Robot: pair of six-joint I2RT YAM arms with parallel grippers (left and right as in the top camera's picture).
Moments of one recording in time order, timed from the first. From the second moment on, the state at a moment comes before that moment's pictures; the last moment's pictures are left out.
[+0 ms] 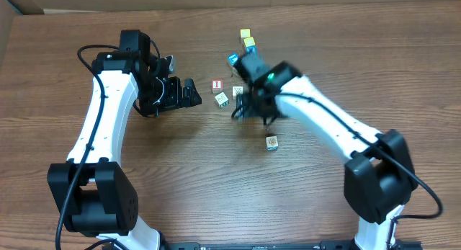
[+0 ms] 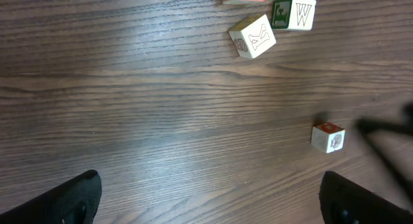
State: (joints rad) left arm 0.00 1.79 1.52 -1.15 0.36 -0.08; right arm 0.61 1.98 1.69 -1.01 0.02 0.59
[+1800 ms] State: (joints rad) left arm 0.00 1.79 1.52 -1.15 0.35 -0.08; right arm 0.60 2.25 1.71 -0.59 0.02 0.59
